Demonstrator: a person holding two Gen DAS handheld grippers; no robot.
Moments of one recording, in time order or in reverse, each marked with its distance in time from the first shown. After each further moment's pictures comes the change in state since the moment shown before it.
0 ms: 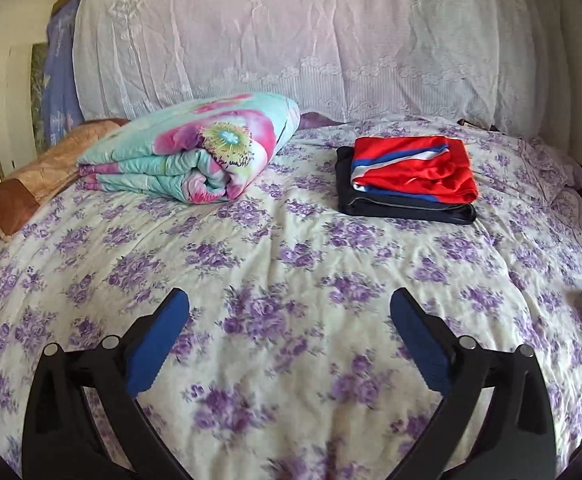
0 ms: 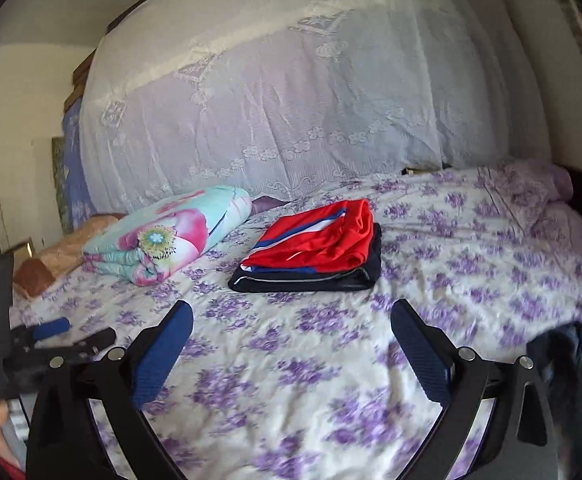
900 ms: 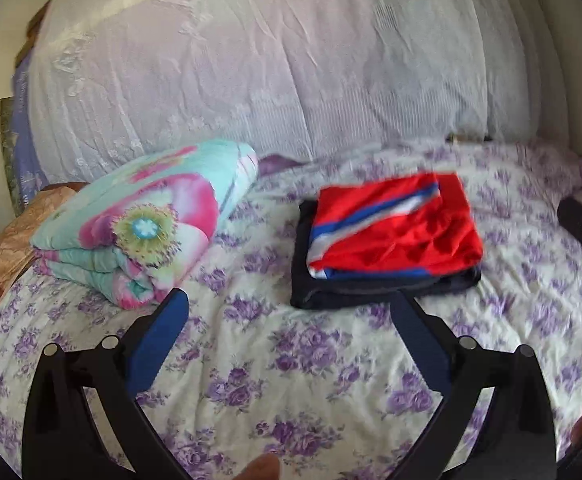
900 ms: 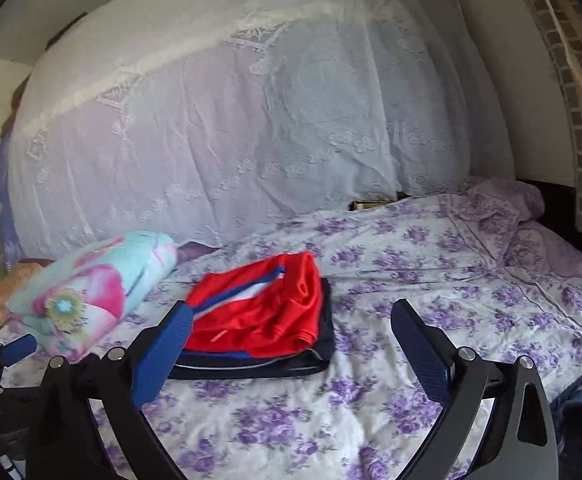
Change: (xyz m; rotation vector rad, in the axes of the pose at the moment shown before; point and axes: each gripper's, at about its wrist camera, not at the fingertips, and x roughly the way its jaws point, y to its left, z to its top) left arm 0.096 -0.072 0.088 0.112 -0.070 -0.023; right arm 0.109 -0.028 0.055 0.012 -0.098 -0.213
